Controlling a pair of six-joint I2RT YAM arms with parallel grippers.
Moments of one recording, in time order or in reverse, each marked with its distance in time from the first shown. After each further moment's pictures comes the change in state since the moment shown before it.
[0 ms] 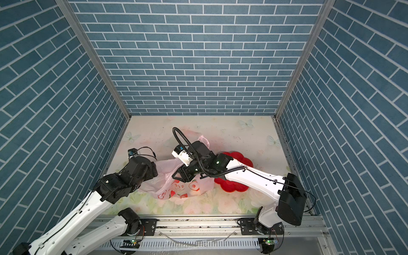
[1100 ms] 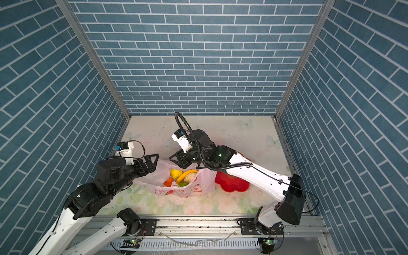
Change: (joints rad) left arm 0.018 -0.148 0.171 0.126 0.292 0.069; right arm -0.011 0.015 0.193 -0.060 0.251 0.010
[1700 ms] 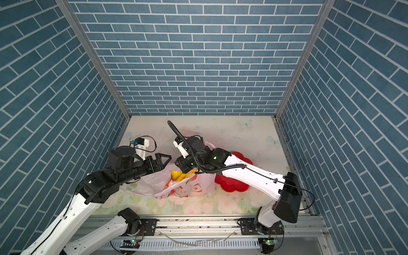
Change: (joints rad) left arm 0.035 0.125 0.015 0.030 0.352 -0.104; right arm 0.051 0.032 -0.002 -0.126 0.175 0.000
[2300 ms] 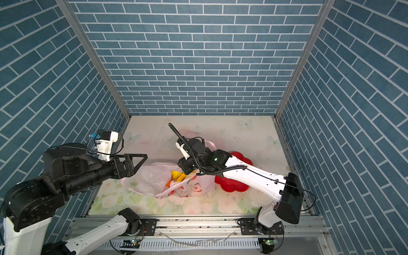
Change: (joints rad) left arm 0.003 0.112 0.707 -0.627 -0.134 0.275; right arm 0.002 -0.018 -0.039 0.000 0.037 0.000
